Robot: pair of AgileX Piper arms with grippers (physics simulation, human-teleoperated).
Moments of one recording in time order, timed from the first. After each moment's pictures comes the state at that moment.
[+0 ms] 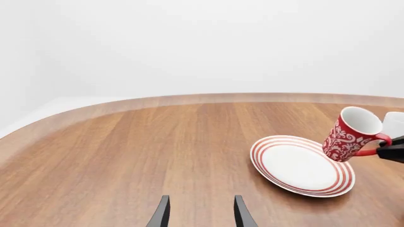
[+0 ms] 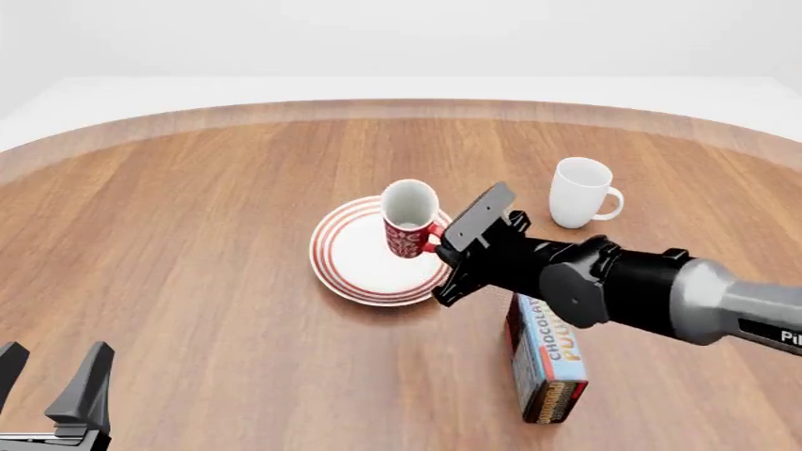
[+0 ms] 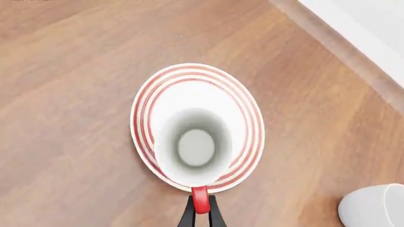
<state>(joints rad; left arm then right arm) 0.00 0.00 0.00 0.00 0.00 0.57 1.58 -0.89 -0.03 -0.31</state>
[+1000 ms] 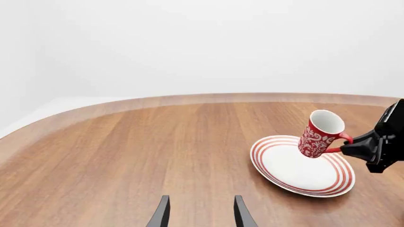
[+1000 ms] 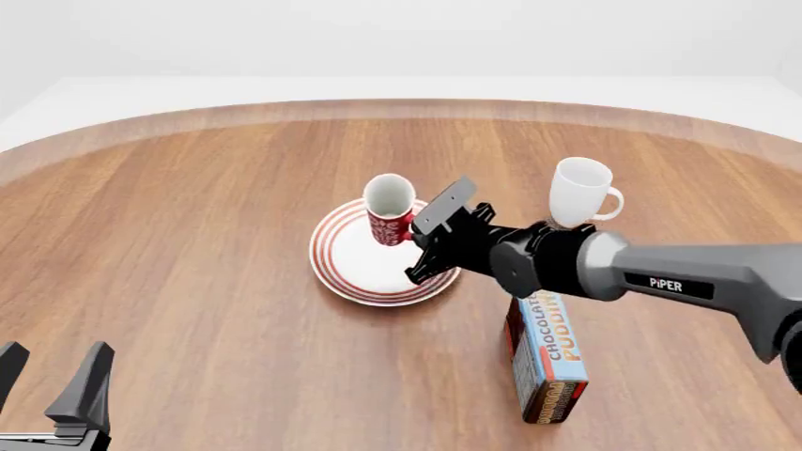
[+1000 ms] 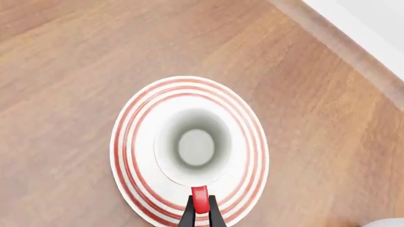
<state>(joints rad) 0.00 0.00 0.00 0.00 0.00 0.55 1.84 -1.10 -0.09 -0.30</state>
